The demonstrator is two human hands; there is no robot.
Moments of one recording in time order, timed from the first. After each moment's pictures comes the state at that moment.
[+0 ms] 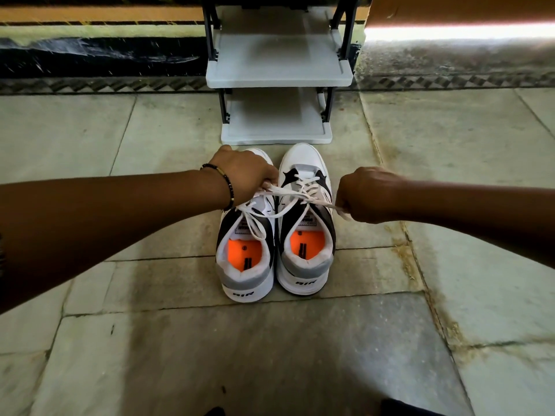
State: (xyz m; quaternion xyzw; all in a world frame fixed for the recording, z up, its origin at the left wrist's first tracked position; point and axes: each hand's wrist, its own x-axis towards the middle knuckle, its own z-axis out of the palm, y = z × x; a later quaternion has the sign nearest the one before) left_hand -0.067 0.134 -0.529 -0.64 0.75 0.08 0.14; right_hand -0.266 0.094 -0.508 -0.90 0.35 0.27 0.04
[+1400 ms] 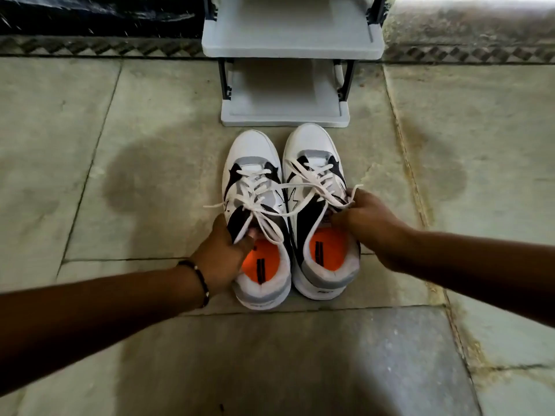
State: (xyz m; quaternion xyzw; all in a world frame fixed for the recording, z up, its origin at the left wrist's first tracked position) left_hand -0.060 0.220 -0.619 -0.73 0.37 0.49 -0.31; right_hand -0.257 0.109 -0.579 -0.56 0.57 -0.11 0.59
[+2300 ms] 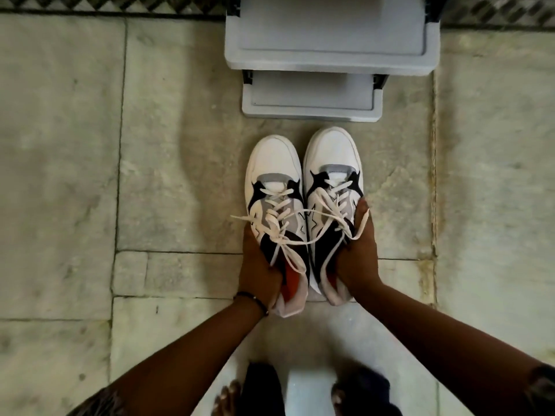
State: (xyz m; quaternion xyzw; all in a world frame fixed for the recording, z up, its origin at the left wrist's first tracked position) left_hand -0.099 0.206 -0.592 -0.78 0.20 0.46 -0.37; right_hand -0.231 0.126 -0.608 -0.57 0.65 -0.15 0.48
